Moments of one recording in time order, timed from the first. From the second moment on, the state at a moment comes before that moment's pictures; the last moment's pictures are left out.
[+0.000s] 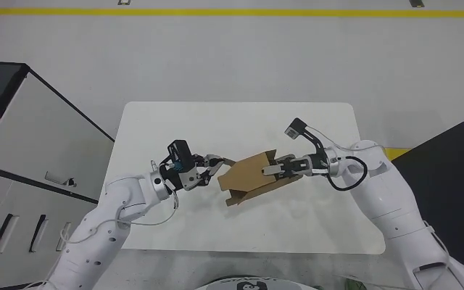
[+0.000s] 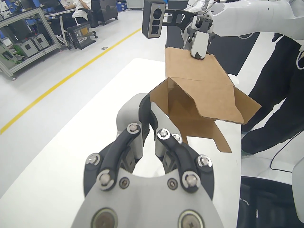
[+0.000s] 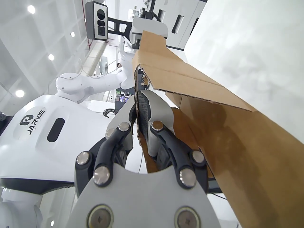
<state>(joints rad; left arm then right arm) 1.53 -0.98 -1.28 -1.89 1.17 -0.73 -0.01 -1.15 -1.03 1.14 -1.46 0.53 -0.26 1.41</state>
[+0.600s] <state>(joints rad) 1.53 -0.98 -1.27 -1.89 1.18 -0.74 -0.01 -1.14 -1.03 1.11 -1.47 0.52 -0.26 1.45</state>
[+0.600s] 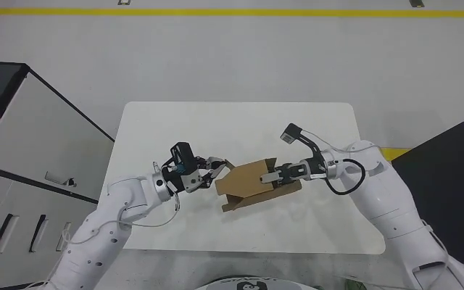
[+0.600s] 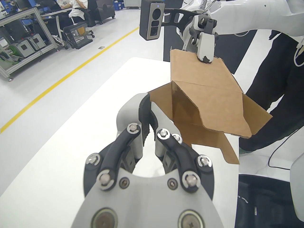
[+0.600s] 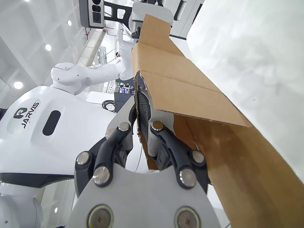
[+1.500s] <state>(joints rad) 1.51 -0.99 -1.26 -1.88 1.18 -0.73 -0.02 -1.13 -1.02 1.11 -1.46 0.51 -0.26 1.49</state>
